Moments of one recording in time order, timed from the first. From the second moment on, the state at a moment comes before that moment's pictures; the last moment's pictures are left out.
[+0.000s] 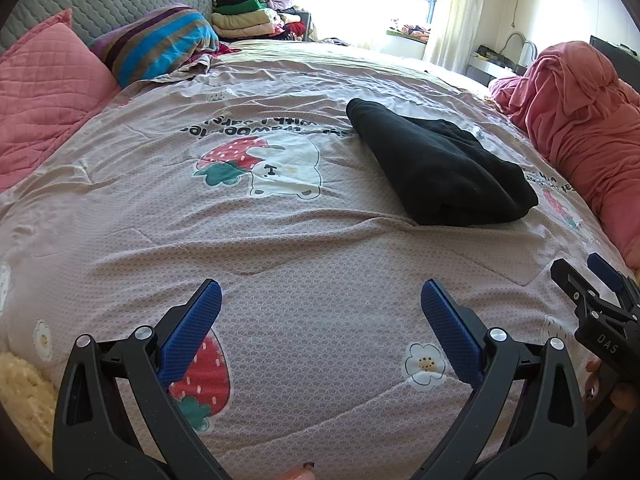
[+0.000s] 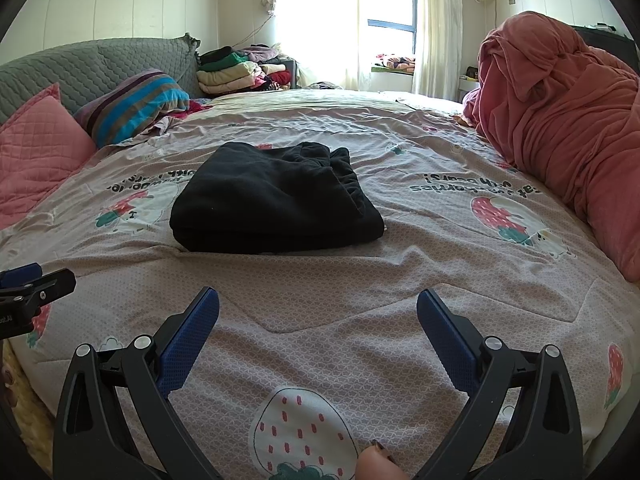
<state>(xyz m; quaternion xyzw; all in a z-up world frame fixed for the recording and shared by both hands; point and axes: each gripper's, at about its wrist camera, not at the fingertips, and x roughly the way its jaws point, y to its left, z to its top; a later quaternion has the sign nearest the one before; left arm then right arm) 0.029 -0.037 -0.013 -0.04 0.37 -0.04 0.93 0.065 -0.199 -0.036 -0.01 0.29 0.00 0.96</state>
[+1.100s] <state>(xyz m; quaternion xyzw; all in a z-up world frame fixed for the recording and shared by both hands) 0.026 -0.035 -0.012 -0.04 0.37 -0.03 0.93 0.061 -0.200 -0.036 -0.01 0.29 0.00 0.96</state>
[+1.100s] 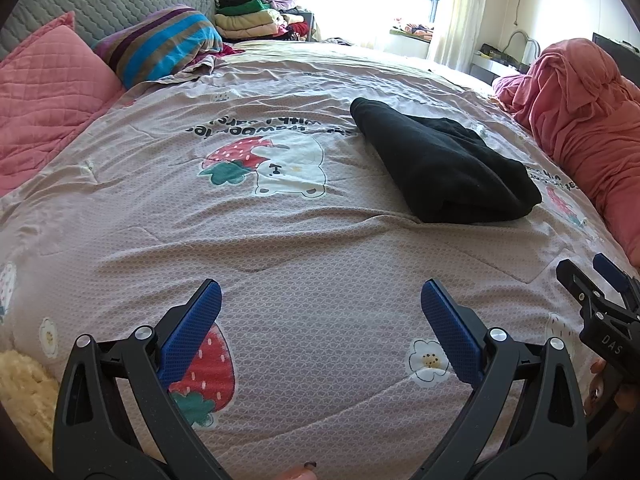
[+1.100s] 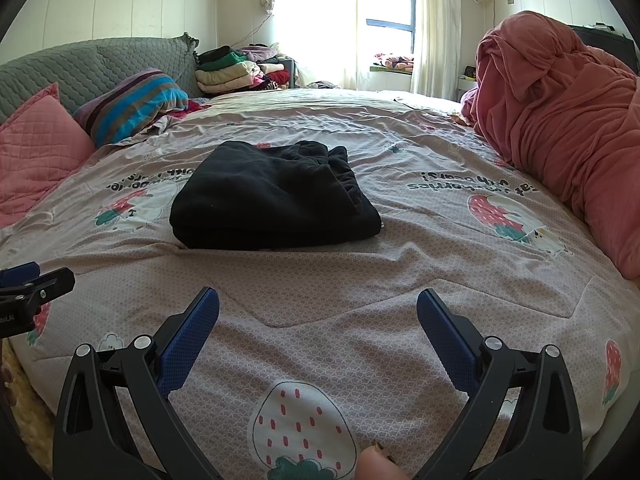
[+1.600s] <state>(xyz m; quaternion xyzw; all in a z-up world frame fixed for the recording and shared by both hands) 0.022 -0.031 -0.015 -0.03 0.38 -0.02 0.92 0.058 -0.222 -0.034 0.01 0.30 -0.05 0.95</state>
